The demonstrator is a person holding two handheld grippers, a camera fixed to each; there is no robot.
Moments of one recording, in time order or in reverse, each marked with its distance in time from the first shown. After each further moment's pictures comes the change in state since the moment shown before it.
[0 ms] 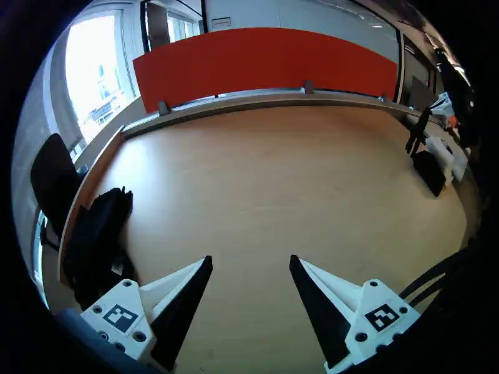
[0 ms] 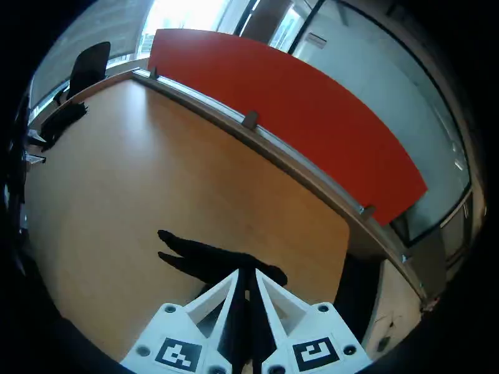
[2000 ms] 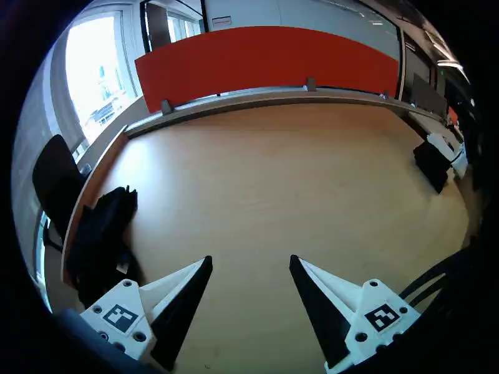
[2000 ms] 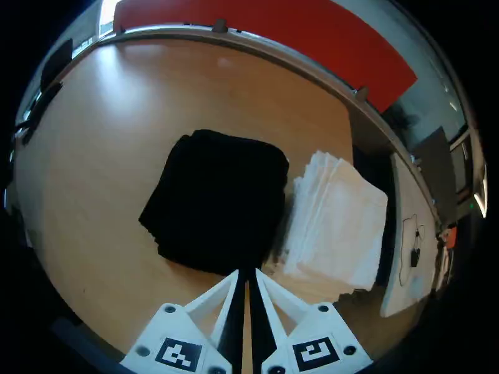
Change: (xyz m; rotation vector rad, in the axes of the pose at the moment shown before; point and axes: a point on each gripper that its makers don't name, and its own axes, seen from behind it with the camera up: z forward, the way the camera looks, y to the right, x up) left arm -0.005 -0.012 -0.004 0.019 -0.010 0.010; right arm -0.231 -0.026 -0.023 -0.007 -0.361 0.208
